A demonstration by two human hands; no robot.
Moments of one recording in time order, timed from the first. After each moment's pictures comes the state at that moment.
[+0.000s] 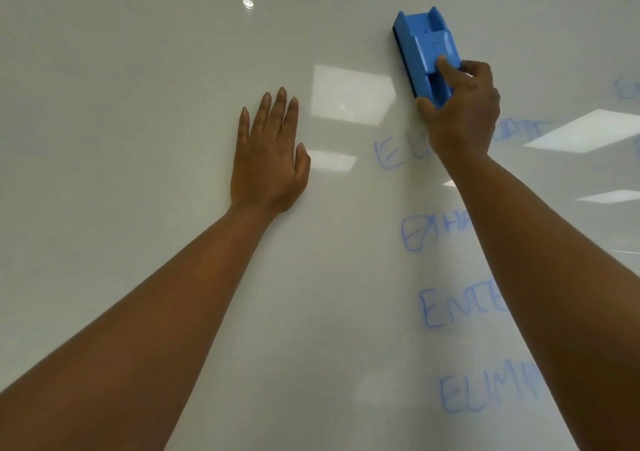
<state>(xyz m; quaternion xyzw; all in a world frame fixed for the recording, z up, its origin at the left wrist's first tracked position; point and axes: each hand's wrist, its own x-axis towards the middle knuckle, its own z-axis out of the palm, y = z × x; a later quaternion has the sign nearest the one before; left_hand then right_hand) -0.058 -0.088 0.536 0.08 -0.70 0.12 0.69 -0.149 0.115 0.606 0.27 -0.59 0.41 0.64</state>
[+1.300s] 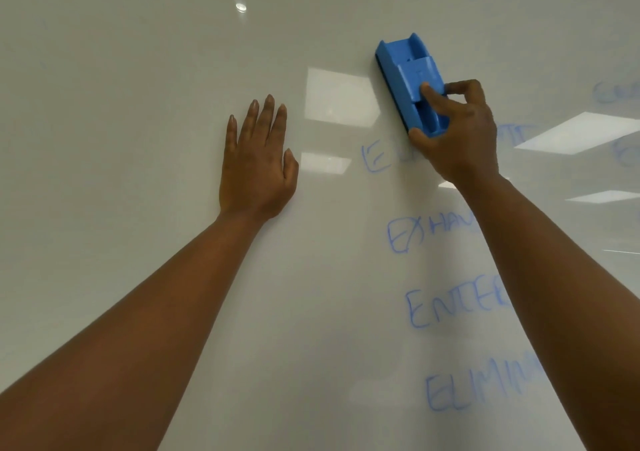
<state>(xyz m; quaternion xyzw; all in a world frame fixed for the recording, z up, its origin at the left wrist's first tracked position) -0.058 -0.085 0.531 0.08 -0.70 0.12 0.69 -0.156 0.142 0.583 0.36 -0.59 0.34 0.64</state>
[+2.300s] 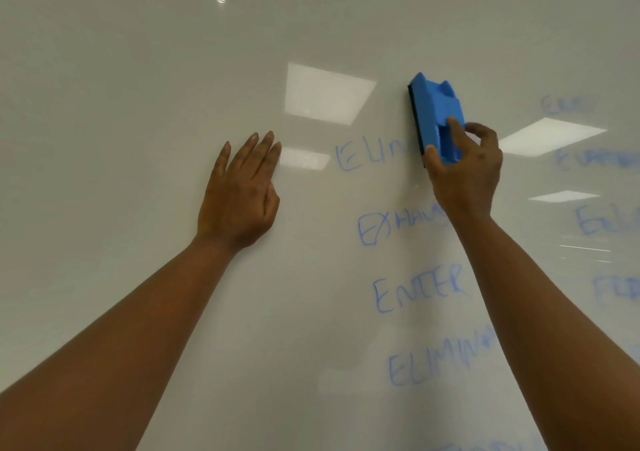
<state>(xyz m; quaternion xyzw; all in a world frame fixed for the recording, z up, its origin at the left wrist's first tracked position) -0.053 -0.077 0.493 0.01 -0.72 0.15 0.67 -0.163 0.174 0.541 0.25 -0.58 0.45 0.63</state>
